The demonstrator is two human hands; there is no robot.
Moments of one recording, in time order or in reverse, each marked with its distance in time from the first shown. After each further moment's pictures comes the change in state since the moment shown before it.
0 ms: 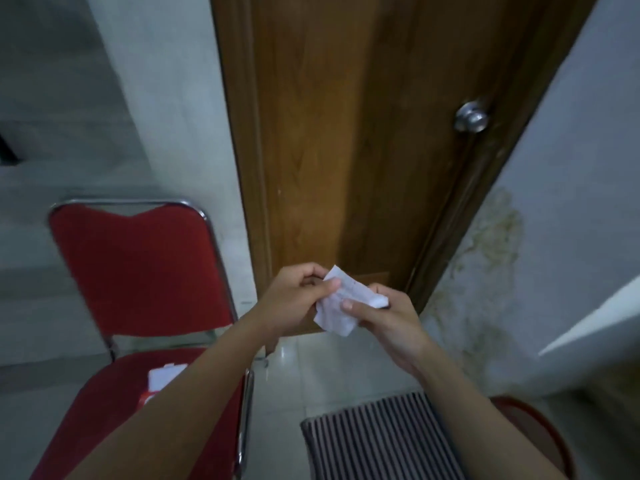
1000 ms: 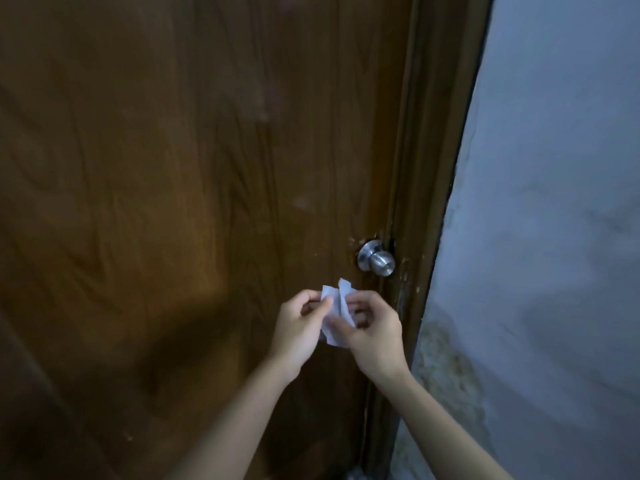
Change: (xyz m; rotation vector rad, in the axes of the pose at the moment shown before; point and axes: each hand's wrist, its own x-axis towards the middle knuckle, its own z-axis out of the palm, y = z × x) left_hand 0.379 0.128 0.095 -0.004 0.007 0.165; right_hand 0.284 -0.149 -0.172 -0.489 0.665 -0.452
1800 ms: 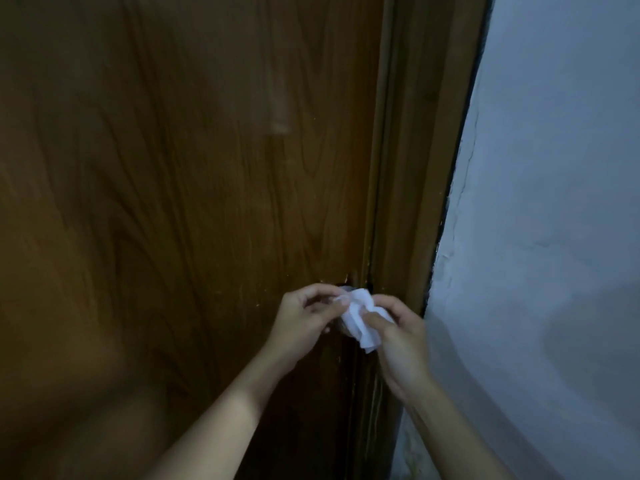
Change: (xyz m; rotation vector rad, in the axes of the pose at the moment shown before) left_hand 0.132 0.009 0.096 -0.051 -0.107 0.117; right_hand 0.145 0.075 -0.077 0.464 -0.051 0.258
